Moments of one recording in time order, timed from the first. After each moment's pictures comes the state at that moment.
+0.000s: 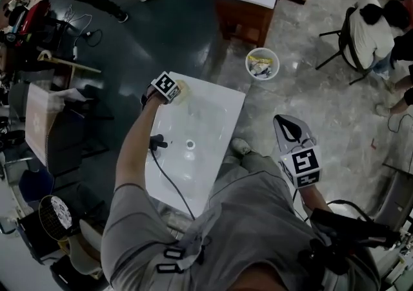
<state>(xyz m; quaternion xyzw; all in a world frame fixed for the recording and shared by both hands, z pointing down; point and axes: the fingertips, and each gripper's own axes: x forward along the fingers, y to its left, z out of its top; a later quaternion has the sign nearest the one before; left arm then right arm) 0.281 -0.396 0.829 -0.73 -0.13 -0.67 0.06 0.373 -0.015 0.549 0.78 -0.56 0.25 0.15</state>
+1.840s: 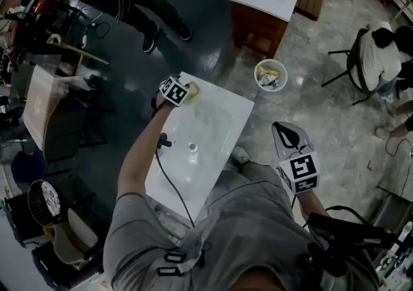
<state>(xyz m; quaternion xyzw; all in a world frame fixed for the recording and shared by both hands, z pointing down) 0.303 -0.413 0.776 -0.82 0.00 -0.55 0.13 0.357 -0.046 0.548 0.75 -0.60 0.24 0.16</state>
